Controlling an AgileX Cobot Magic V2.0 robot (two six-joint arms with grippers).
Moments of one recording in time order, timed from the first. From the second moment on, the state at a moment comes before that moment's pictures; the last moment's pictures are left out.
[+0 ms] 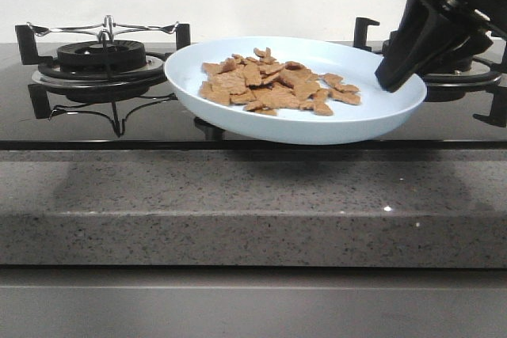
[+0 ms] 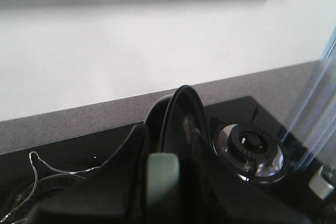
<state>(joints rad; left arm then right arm) -0.22 1.26 -1.67 -0.45 0.78 0.20 0.19 1.47 -1.07 0.63 0.82 -0.27</state>
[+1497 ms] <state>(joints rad) 0.35 2.00 -1.67 -1.41 1.01 0.43 0.19 1.47 -1.07 0.63 0.82 -0.27</state>
